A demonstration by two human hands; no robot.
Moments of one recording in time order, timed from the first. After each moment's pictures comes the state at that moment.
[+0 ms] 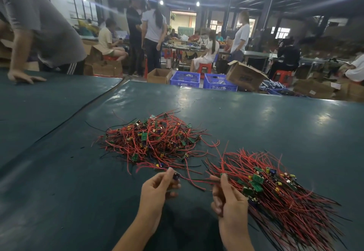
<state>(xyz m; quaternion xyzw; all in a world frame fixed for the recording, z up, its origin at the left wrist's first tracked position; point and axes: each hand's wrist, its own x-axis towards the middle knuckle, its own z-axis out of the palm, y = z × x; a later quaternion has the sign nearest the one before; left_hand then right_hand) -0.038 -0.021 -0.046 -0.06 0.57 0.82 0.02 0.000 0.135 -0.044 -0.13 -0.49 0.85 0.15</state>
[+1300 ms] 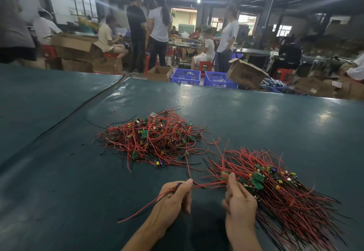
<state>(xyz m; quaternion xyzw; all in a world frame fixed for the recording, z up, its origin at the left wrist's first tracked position) -0.028 -0.006 -0.057 0.14 0.69 0.70 0.06 -0.007 0.146 -0.051 -0.23 -0.51 0.80 0.22</state>
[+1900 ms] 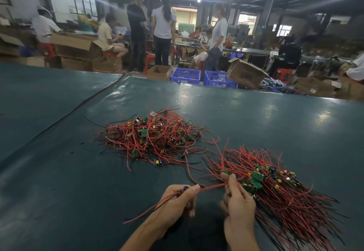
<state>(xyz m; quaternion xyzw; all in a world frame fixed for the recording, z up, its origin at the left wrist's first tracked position) -0.021 -0.004 -0.049 0.15 0.69 0.69 0.13 -0.002 0.144 -0.046 -0.24 -0.51 0.80 0.21</state>
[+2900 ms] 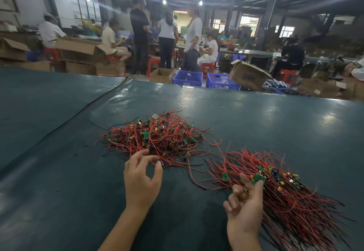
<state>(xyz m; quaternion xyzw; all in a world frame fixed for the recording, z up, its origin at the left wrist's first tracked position) -0.069 -0.052 -0.063 0.01 0.83 0.44 -0.33 0.003 0.149 -0.038 -0.22 -0.35 0.89 0.21</state>
